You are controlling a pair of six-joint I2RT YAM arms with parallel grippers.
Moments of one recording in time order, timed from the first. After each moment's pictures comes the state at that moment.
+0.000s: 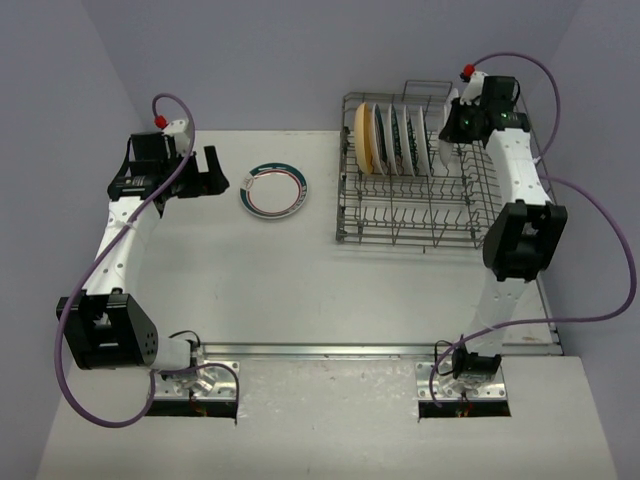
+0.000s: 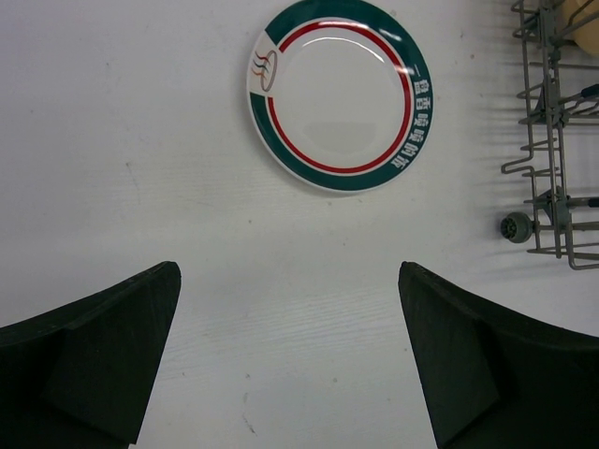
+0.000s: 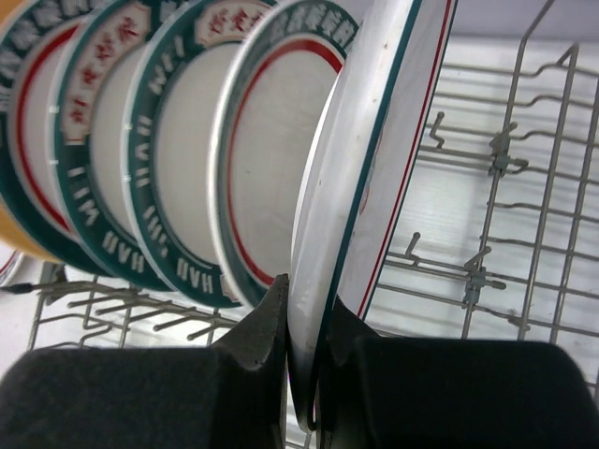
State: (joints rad) left arm 0.12 1.37 1.27 -0.58 0.30 -0.09; right arm -0.10 2.05 1.97 -0.59 -0.28 -0.02
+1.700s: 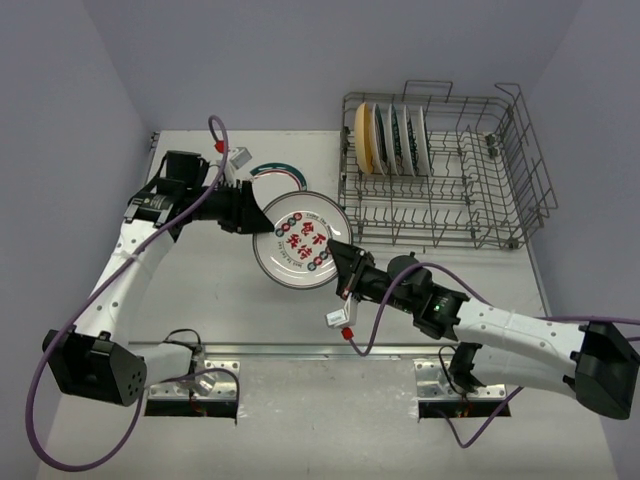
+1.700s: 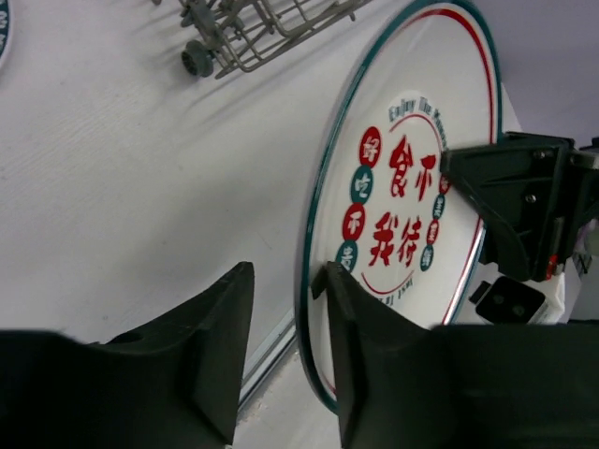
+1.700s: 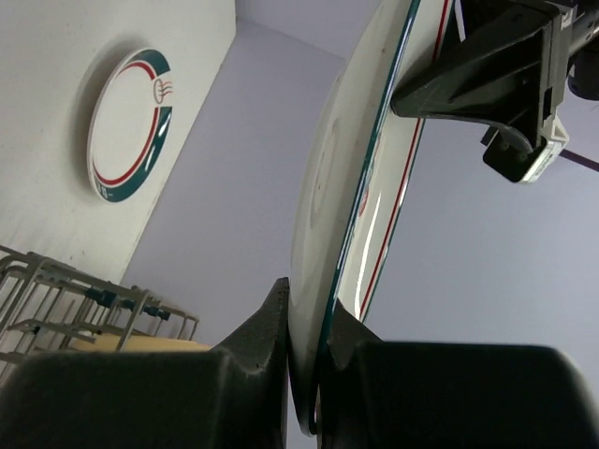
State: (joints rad) left arm -0.14 1.20 1.21 -0.79 0.79 -0.10; right arm 1.00 1.01 0.47 0.36 -0.03 -1.88
